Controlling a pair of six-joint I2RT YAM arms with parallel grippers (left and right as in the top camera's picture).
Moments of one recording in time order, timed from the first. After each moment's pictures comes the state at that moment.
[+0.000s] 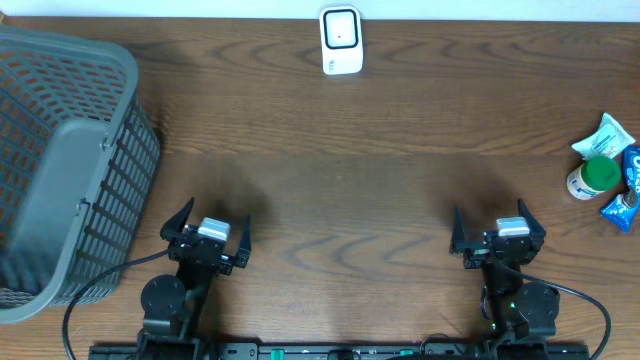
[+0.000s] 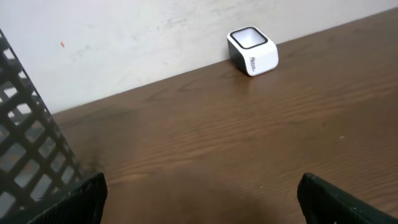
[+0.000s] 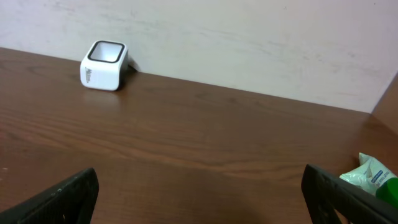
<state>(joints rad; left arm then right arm) -0.11 0.06 0.03 -0.13 0.13 0.21 0.04 0.01 0.01 -0.07 -0.01 -0.14</state>
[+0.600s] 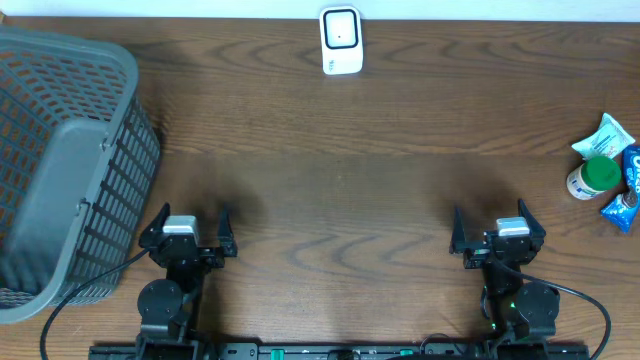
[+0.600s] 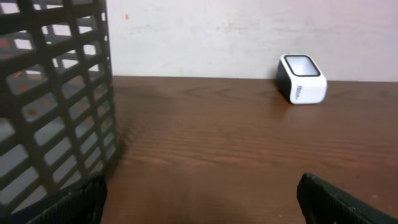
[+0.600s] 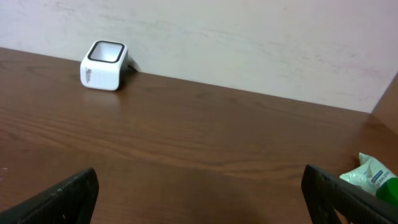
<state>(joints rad) -0.09 0.01 0.03 -0.14 -0.06 -0.05 0.04 0.01 0.01 -0.07 -0.01 -0.14</state>
